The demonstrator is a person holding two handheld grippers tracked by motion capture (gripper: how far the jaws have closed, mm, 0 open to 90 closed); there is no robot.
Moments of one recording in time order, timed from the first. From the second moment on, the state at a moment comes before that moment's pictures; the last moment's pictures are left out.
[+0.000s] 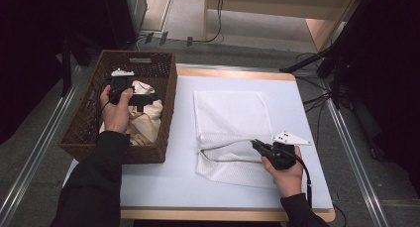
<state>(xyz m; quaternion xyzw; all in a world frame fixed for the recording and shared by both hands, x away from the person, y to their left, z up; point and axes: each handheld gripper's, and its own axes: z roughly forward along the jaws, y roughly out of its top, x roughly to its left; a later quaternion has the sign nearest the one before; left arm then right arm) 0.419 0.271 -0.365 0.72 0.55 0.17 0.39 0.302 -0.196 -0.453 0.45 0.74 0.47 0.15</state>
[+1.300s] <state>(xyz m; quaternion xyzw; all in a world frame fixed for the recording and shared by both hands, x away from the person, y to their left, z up) 0.435 0.254 -0.409 0.80 0.55 0.00 0.25 0.299 -0.195 -0.459 0.45 0.74 0.47 0.13</state>
